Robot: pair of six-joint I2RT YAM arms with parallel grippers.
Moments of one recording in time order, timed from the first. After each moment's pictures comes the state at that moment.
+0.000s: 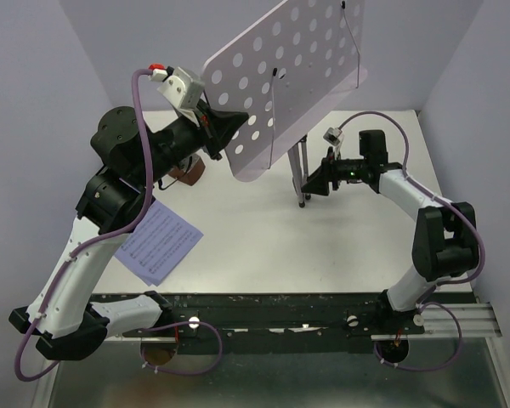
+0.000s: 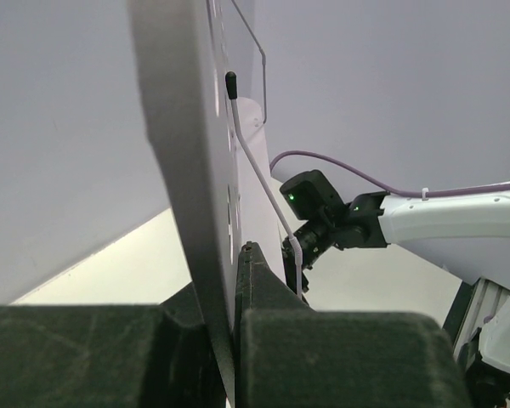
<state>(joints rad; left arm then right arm) -0.63 1.15 1.69 -0.37 0.26 -0.12 0.16 1.66 1.10 -0.15 -1.06 -0.18</state>
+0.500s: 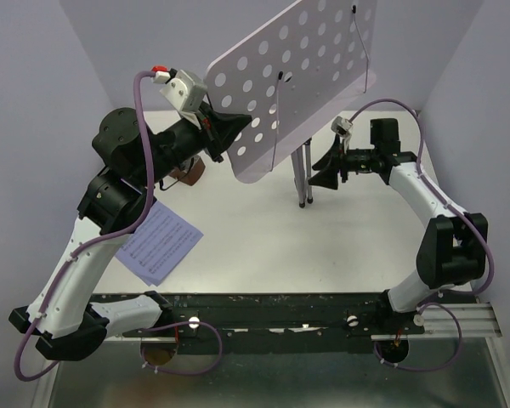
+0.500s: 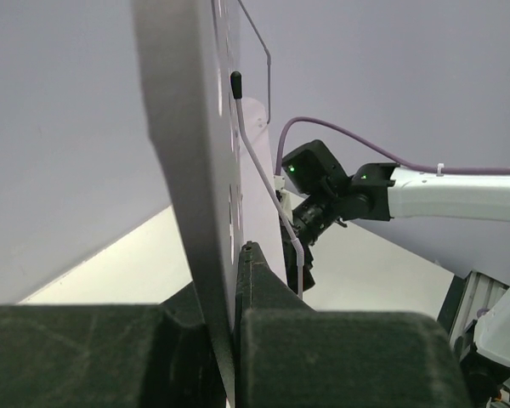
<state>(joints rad) -0.63 1.14 1.68 -0.35 0.28 -0.11 0.11 1.58 1.23 -0.39 -1.14 -0.42</state>
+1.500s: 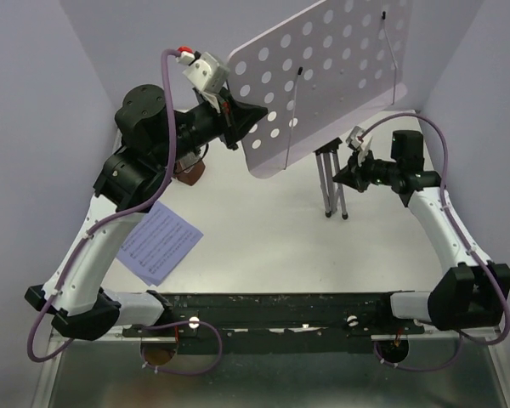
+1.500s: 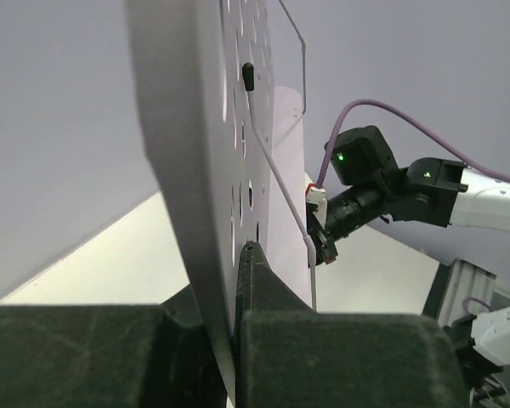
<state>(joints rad) -0.63 1.26 1.81 -0.42 0.29 -0.12 0.07 1.33 1.10 -0.44 -0.82 -0.57</state>
